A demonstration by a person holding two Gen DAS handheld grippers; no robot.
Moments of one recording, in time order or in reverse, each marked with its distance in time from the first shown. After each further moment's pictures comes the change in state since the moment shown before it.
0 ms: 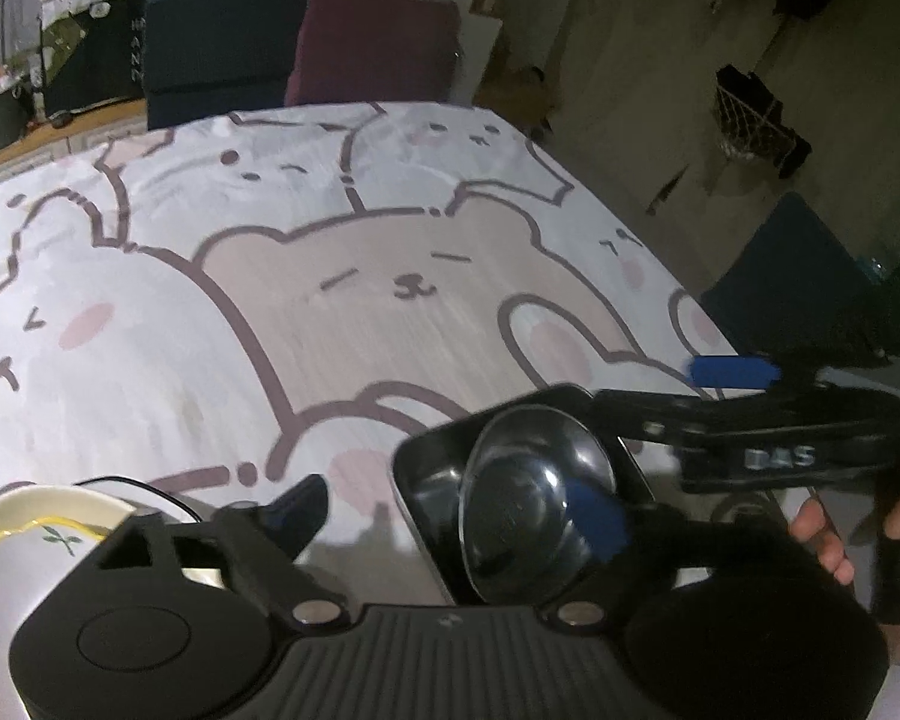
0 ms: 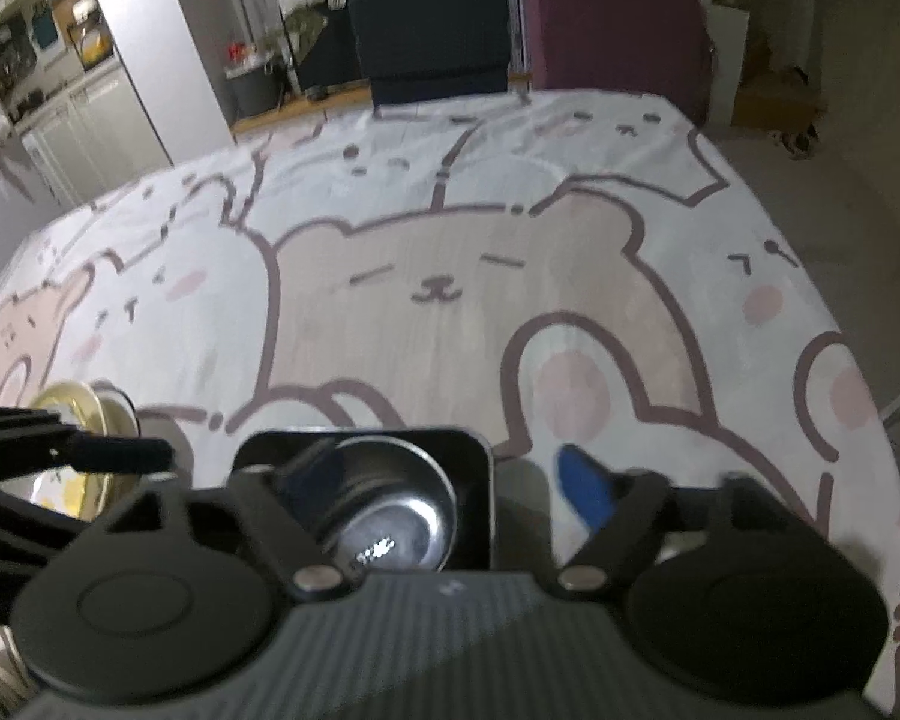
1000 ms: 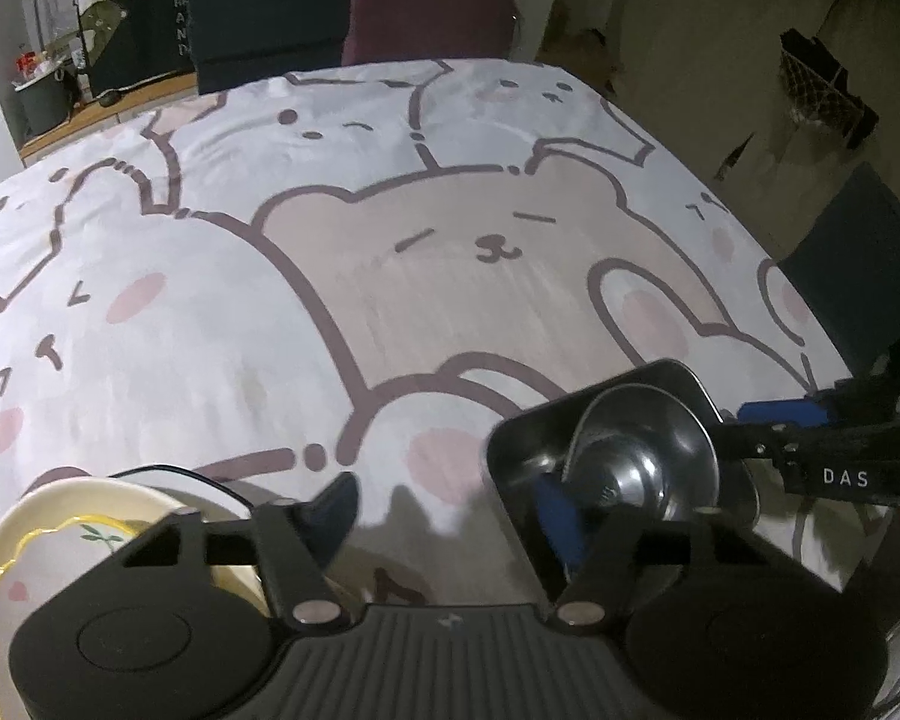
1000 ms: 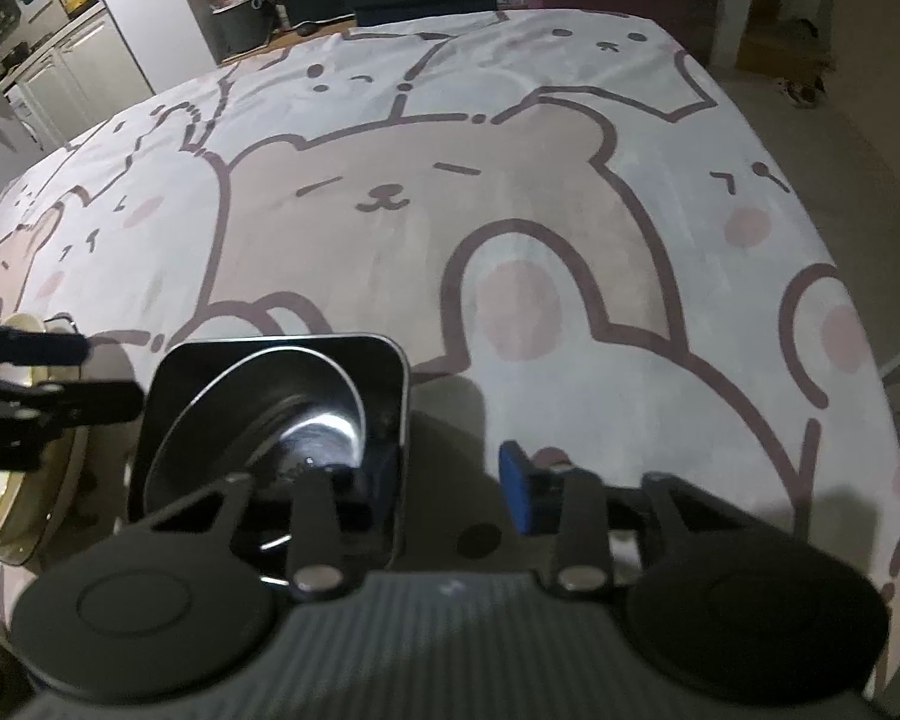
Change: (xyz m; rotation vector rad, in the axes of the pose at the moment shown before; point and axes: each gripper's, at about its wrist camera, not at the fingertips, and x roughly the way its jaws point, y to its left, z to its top) left arm 0.030 0.013 0.003 -0.007 0.092 0.129; right arm 0.027 -0.031 -0.013 -0.017 0.168 -0.008
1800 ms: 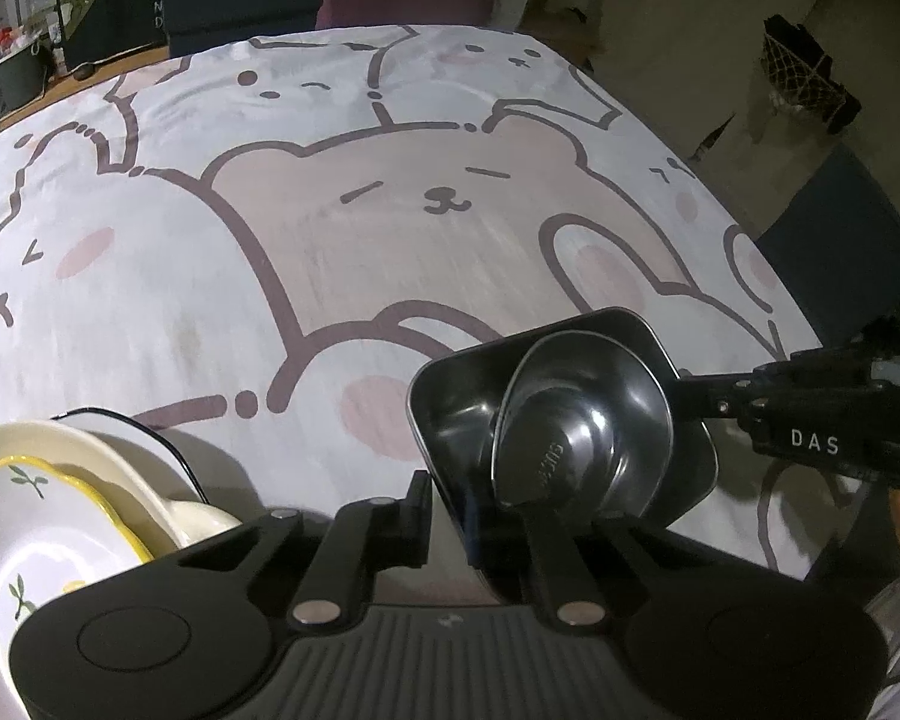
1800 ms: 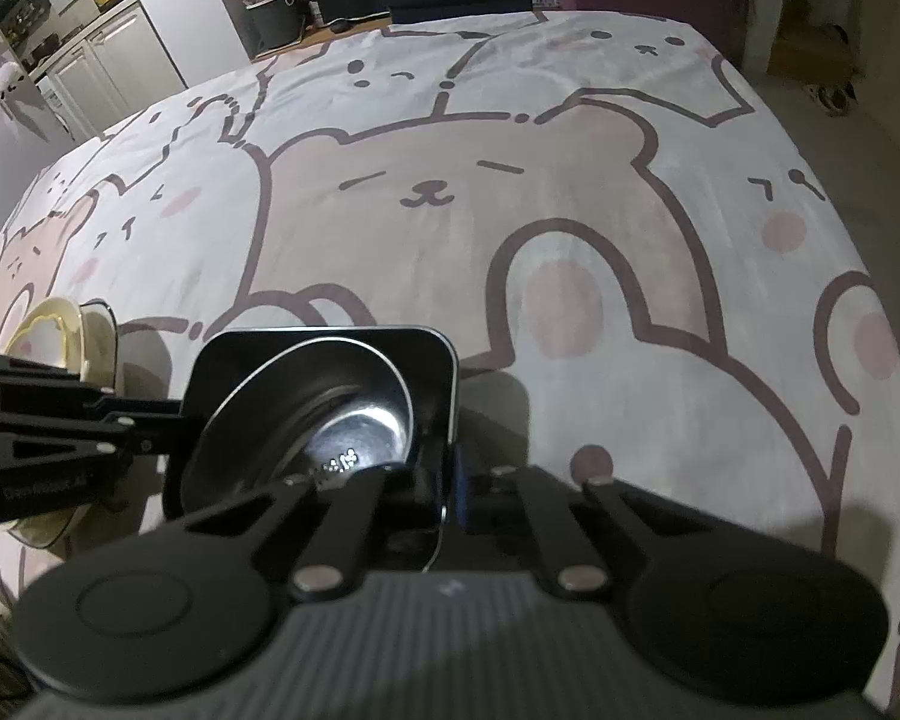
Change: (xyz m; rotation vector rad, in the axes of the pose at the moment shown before) left arm 0.007 -0.018 -0.016 -0.013 0.045 -0.053; right arm -0.003 0.007 -0.001 -0.029 0.006 0.059
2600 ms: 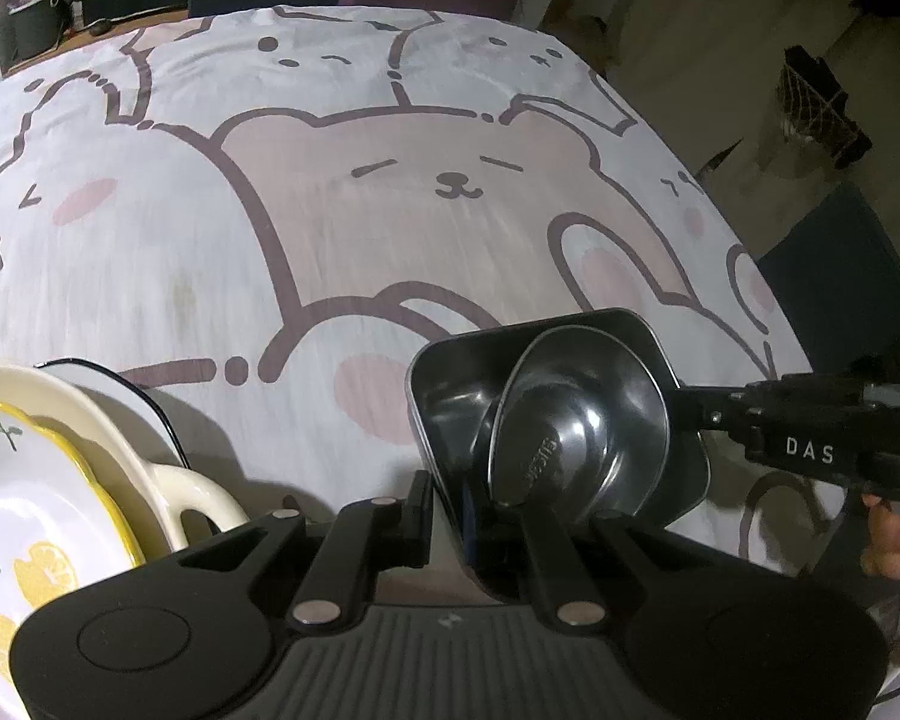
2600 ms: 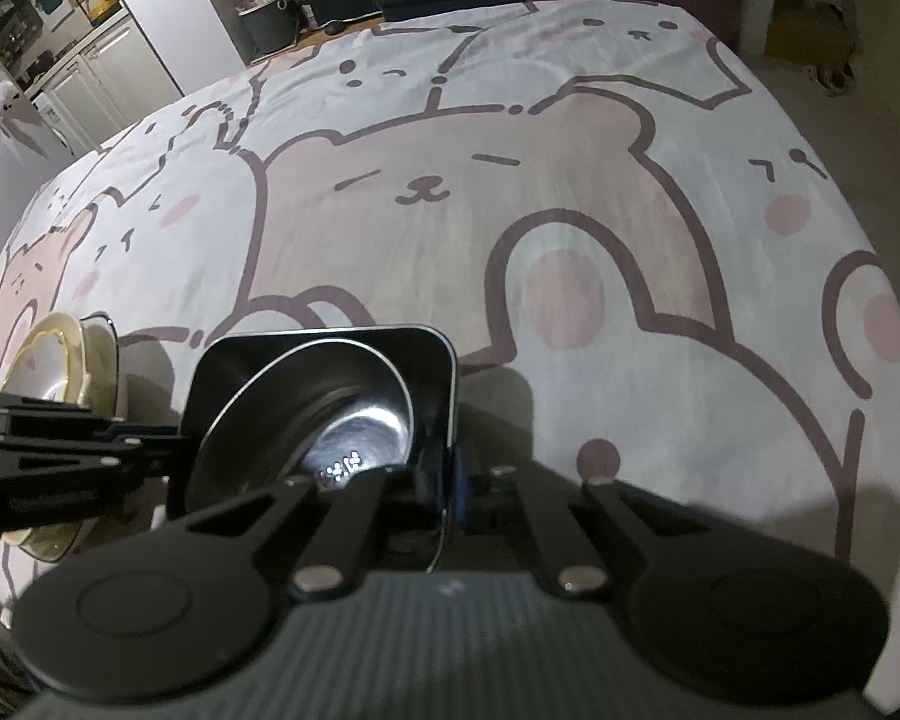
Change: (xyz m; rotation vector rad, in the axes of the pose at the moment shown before) left arm 0.007 0.008 -0.003 -0.088 0.015 -0.041; right arm 0.004 -0.007 0.002 0.039 0.011 0.024
